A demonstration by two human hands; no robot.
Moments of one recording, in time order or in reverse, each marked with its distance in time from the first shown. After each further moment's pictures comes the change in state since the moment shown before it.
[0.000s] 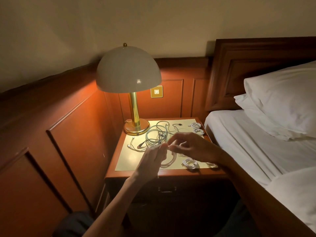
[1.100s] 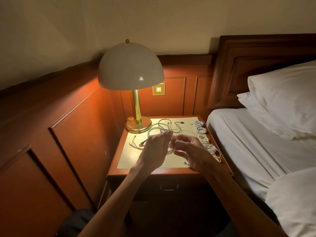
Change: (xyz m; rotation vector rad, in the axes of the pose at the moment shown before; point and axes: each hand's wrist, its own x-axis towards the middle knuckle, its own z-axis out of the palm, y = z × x) left_hand 0.028 0.005 -0.009 0.512 0.112 0.205; right_hand 0.009 0.003 0.043 0.843 0.338 0.476
